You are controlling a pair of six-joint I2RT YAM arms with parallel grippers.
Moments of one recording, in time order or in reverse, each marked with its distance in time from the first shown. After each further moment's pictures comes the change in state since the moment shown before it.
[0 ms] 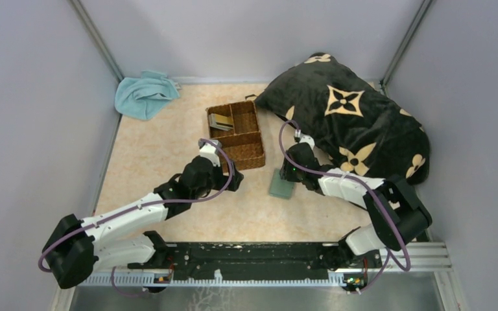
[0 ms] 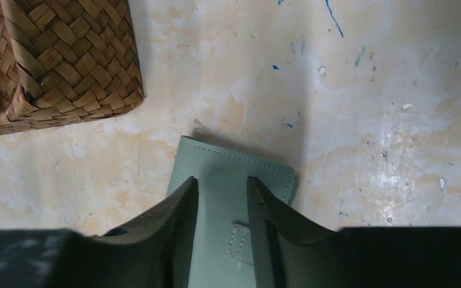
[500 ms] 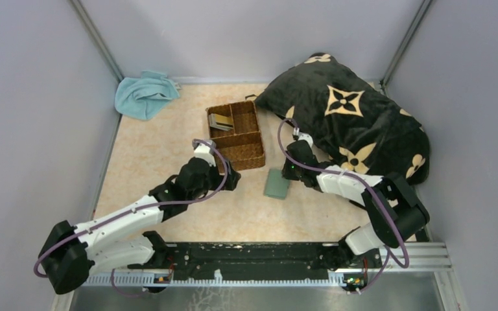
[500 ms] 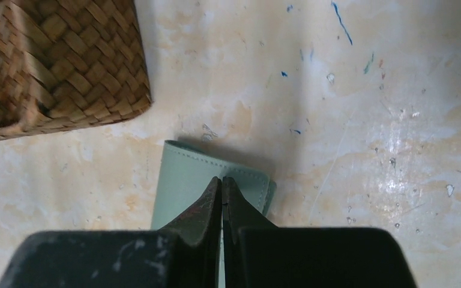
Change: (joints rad) left arm 0.000 -0.042 -0.001 -0.051 -0.033 -0.047; right arm -0.001 0.033 0.025 0.001 -0.008 0.016
